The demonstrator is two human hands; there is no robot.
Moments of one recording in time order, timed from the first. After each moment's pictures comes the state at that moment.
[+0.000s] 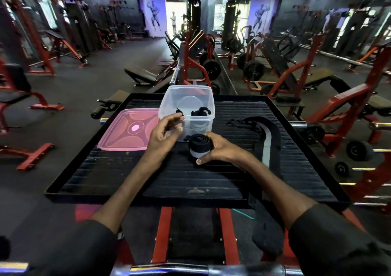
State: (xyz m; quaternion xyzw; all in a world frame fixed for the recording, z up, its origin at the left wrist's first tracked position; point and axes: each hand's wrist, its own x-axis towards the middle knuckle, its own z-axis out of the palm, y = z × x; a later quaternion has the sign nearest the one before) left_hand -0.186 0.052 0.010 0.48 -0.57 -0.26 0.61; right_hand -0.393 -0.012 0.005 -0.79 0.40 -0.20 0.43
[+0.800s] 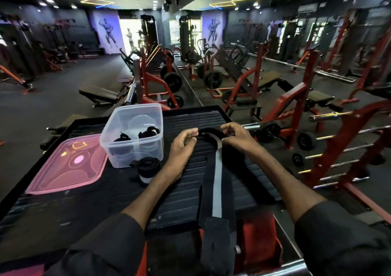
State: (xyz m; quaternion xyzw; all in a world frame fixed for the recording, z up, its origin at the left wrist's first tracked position) left_hand -0.355 -0.038 0.006 0.46 -0.60 -0.37 0.54; right_hand -0.569 -0.081 0.022 -0.66 0.57 -0.39 0.29
